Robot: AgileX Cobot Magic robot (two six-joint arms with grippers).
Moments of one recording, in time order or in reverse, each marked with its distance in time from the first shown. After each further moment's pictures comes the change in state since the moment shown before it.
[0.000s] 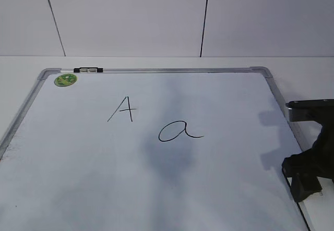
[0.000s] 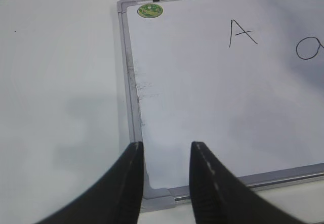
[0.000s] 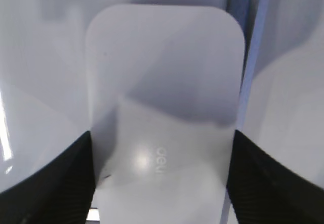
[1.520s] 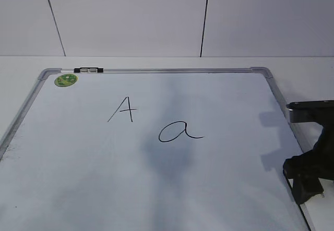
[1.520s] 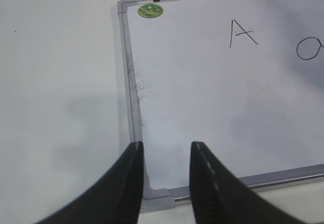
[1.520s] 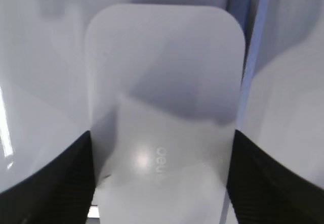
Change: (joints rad) left arm 0.000 0.000 0.000 0.000 0.000 0.000; right arm 0.000 0.000 -0.002 0.004 0.028 0.000
